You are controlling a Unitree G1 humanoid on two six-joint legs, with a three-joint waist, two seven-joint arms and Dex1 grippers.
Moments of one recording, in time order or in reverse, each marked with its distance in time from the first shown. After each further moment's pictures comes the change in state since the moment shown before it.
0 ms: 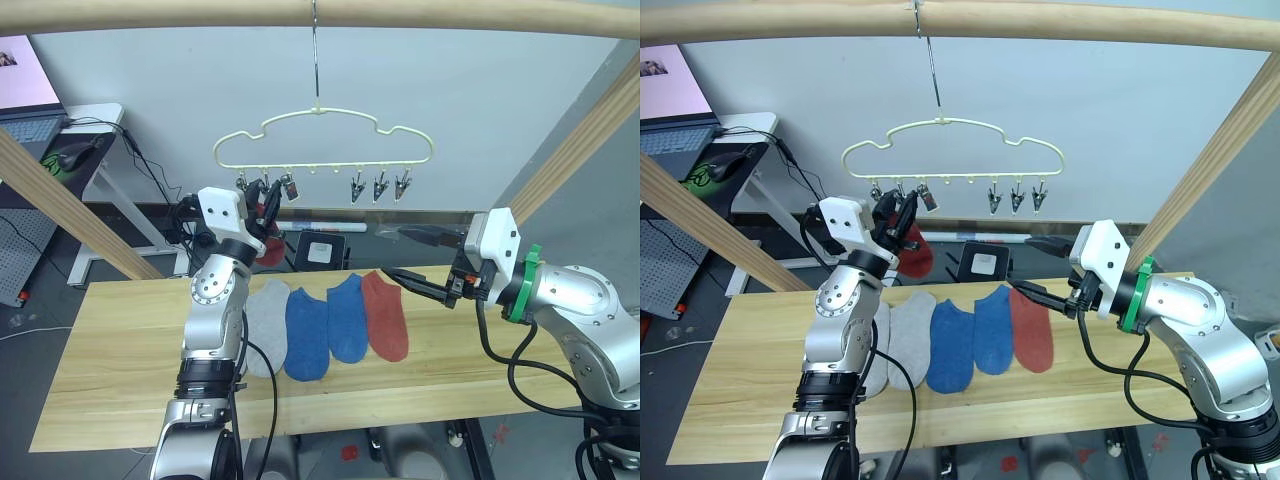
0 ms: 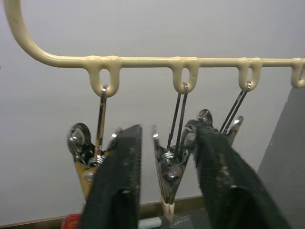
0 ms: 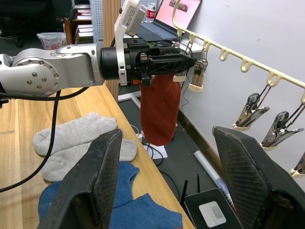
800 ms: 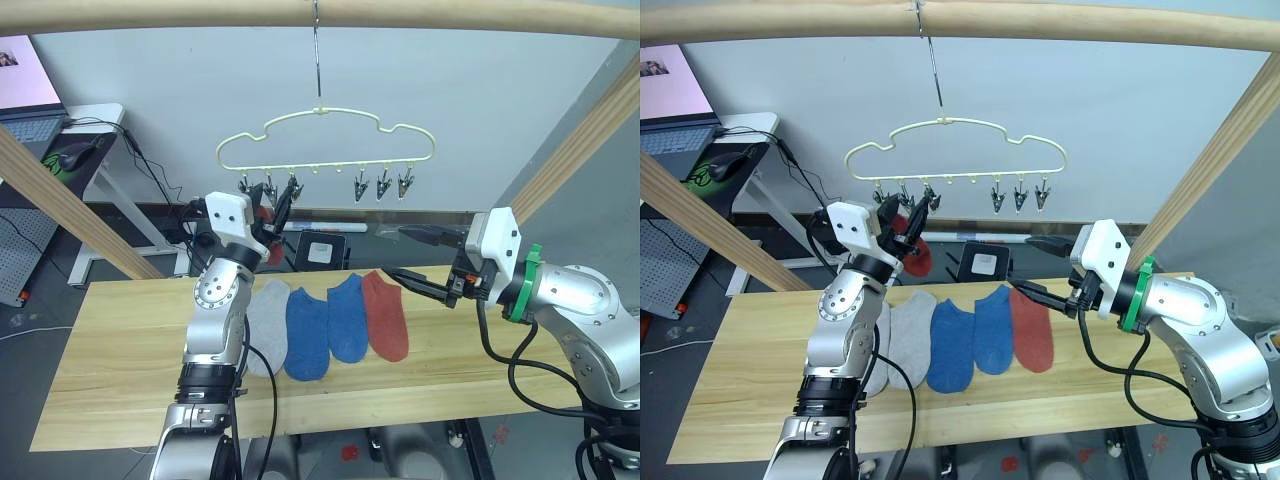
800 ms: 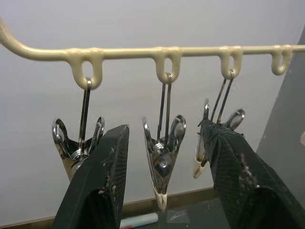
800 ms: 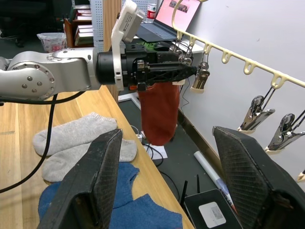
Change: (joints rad) left arm 0.015 0.003 -0.026 -0.011 0.006 -0.002 -0.010; right arm -0.001 0.000 -0.003 0.000 0.001 0.000 0.001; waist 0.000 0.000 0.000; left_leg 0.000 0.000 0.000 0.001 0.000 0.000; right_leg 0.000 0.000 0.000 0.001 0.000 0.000
